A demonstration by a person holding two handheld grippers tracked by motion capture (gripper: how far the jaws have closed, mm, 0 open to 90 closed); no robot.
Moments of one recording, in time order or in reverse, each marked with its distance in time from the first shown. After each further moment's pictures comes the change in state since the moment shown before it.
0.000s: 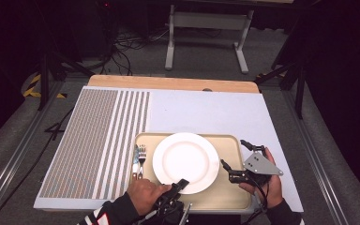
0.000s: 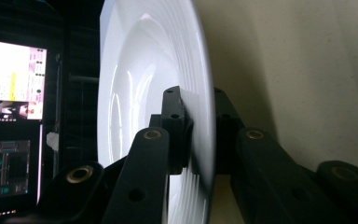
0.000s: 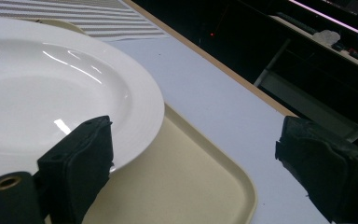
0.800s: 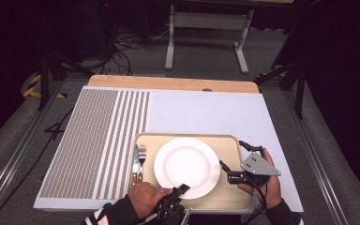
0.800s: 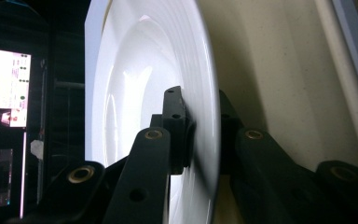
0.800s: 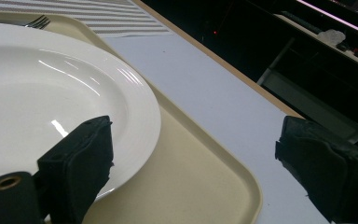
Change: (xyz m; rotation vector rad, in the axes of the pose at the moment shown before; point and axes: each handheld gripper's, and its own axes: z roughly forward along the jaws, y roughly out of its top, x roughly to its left) left arm -0.008 0.001 -0.001 -0.038 -0.053 -0.032; right arm 0.003 0.000 0.002 0.011 0.012 -0.016
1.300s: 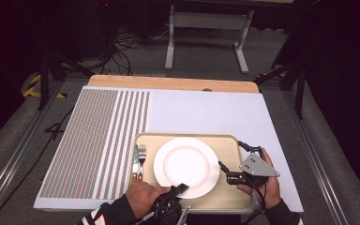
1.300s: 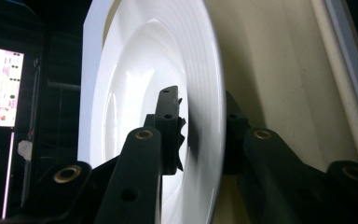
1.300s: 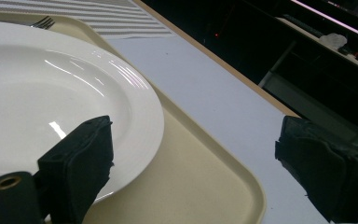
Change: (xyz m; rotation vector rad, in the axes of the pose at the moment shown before) left arm 0.006 -0.005 -0.006 -0.041 -0.034 -0.062; right arm 0.003 0.000 0.001 -0.006 0.007 -0.009
